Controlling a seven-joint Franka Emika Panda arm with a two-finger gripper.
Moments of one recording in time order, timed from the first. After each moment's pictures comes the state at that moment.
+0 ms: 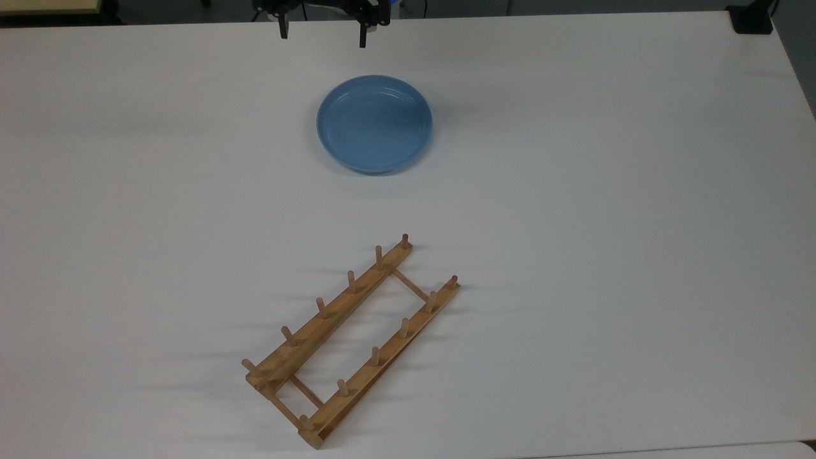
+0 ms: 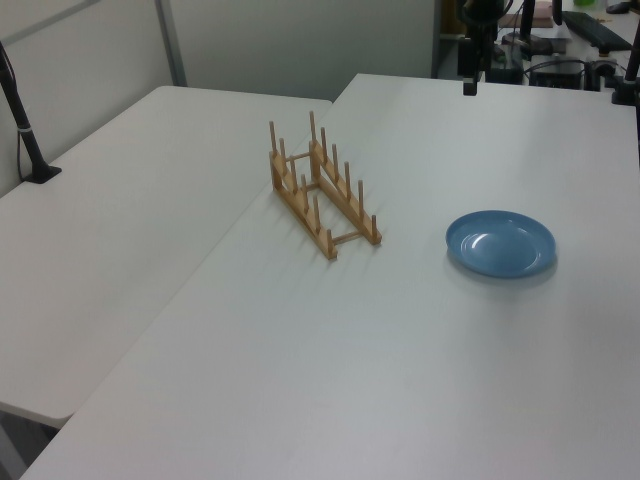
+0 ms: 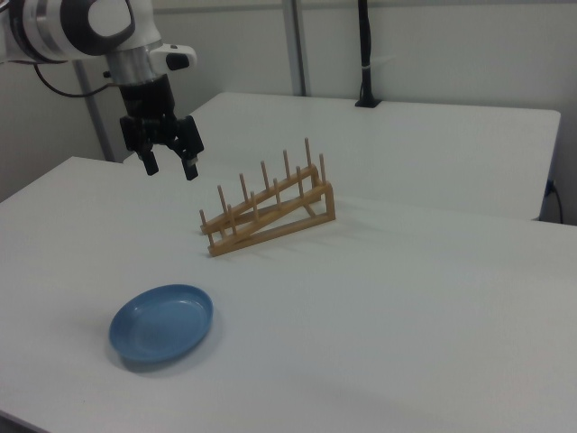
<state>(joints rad) 0.03 0.04 0.04 -1.59 -0.10 1.58 0.09</state>
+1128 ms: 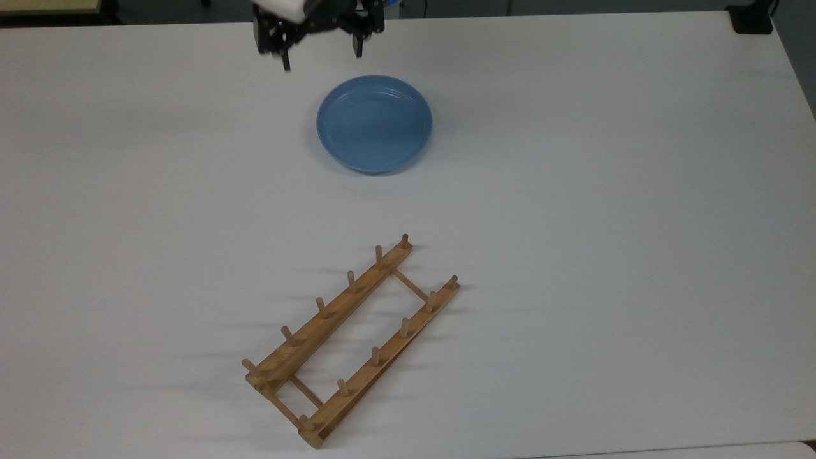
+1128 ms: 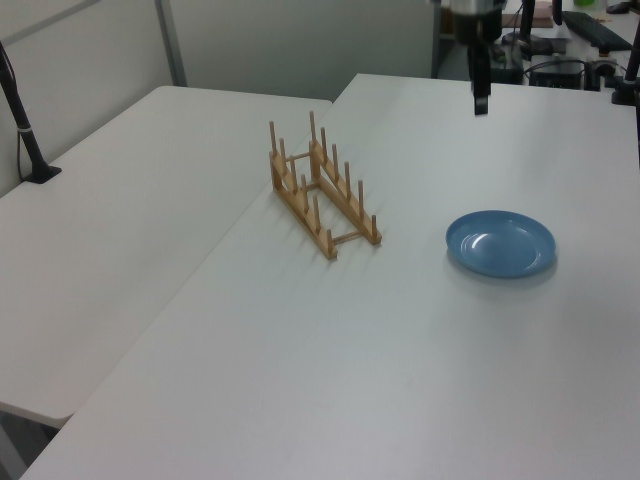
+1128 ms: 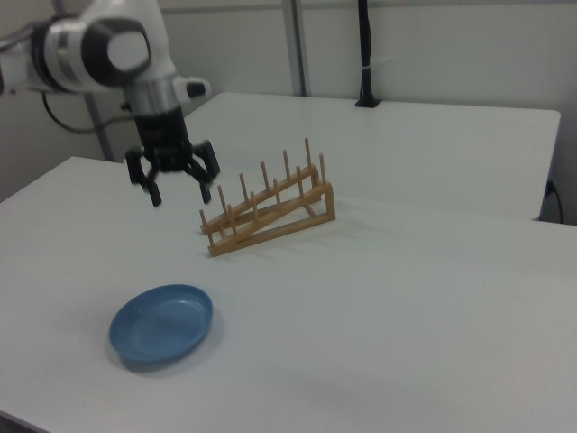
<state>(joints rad) 0.02 0.05 0.03 -1.70 -0.10 1.66 -0.30</state>
